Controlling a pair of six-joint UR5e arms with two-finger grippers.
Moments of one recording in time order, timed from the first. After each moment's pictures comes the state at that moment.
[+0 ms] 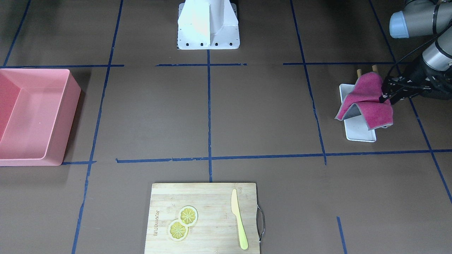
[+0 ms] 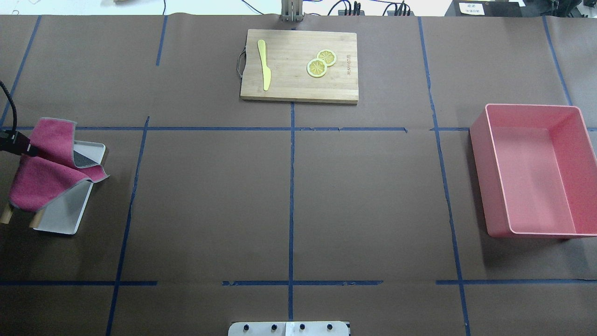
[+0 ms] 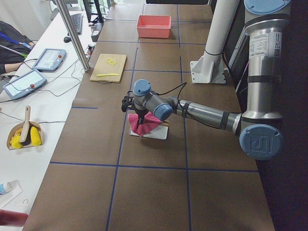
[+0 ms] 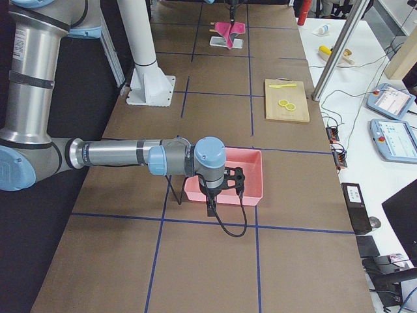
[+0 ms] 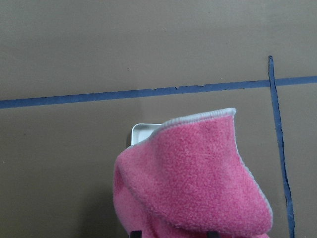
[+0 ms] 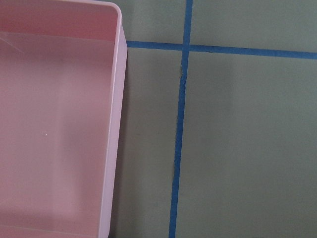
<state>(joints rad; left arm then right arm) -1.12 -1.51 -1.82 -1.99 -2.30 -0.63 1.55 -1.80 1.87 -1.58 2.35 -0.01</state>
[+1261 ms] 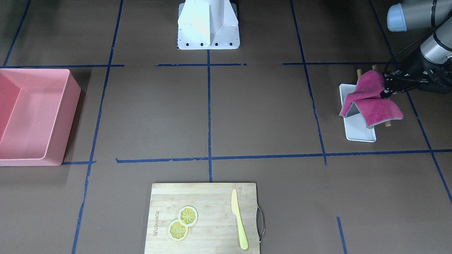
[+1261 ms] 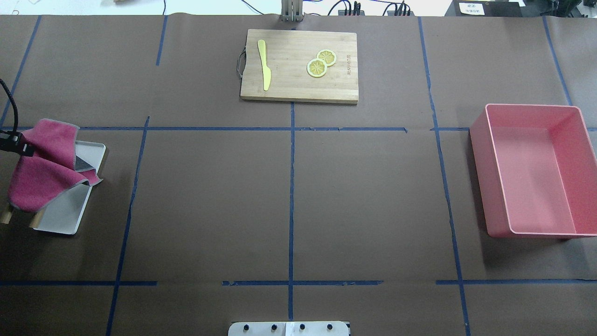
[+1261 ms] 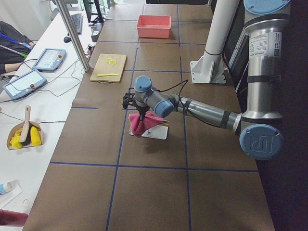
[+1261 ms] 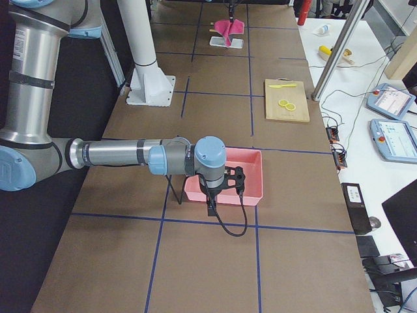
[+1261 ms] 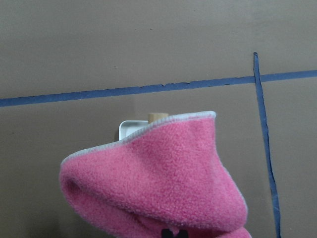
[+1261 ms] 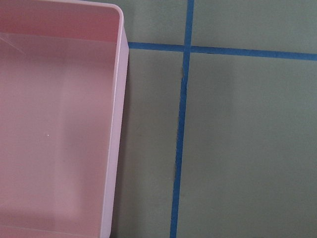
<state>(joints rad) -1.12 -1.52 -1.93 -1.86 -2.31 -0.63 1.55 -1.80 1.87 -1.58 2.36 -0.01</state>
